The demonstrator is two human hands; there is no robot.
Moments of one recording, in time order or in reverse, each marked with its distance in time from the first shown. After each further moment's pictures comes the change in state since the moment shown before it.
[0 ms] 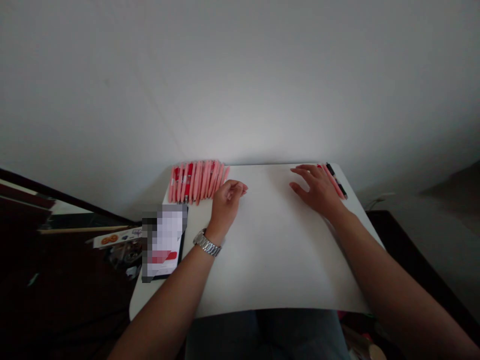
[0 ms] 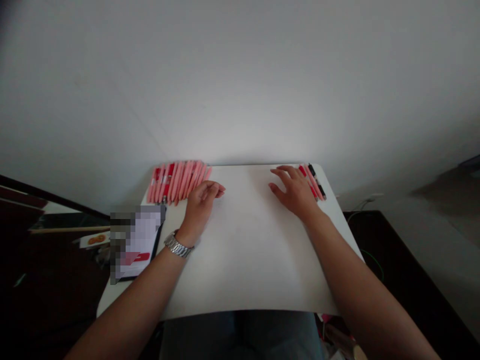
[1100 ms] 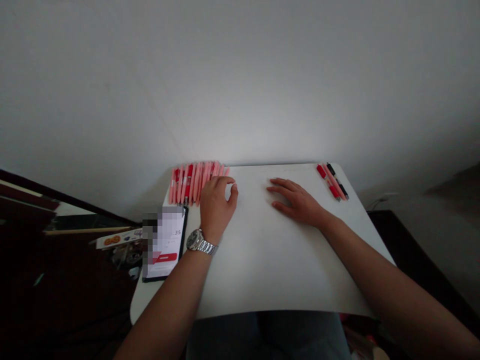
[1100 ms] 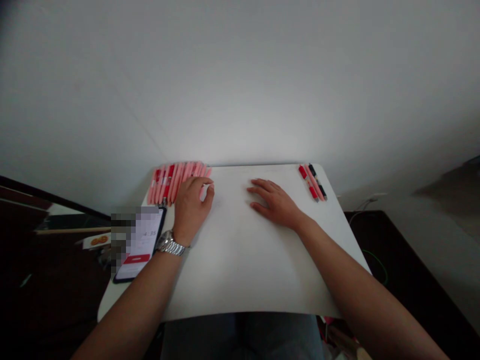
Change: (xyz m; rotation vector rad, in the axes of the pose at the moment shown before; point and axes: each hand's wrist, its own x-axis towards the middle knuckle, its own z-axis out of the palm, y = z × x) left_hand 0.004 0.011 -0.020 0.878 0.078 0.327; right_hand -0.007 -0.029 0.023 0.233 -0.261 -0.192
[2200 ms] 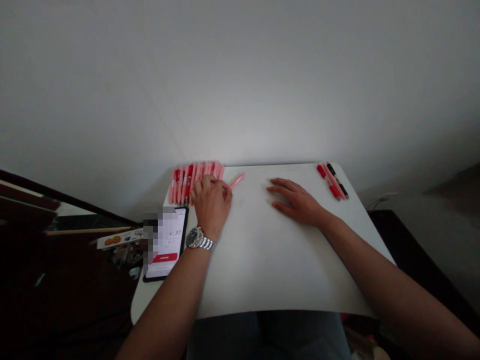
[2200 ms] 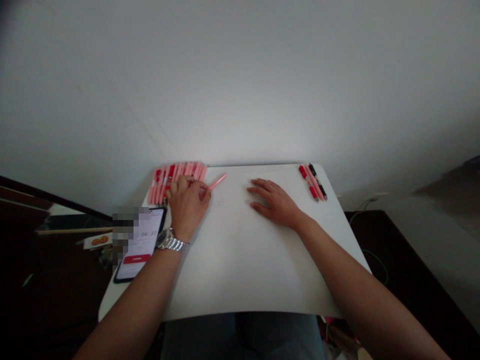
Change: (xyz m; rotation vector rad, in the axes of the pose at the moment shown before) left_hand -0.001 -0.001 -0.007 0.322 -0.073 -0.124; right_hand -0.001 0.003 0.002 0.016 0.008 -0.006
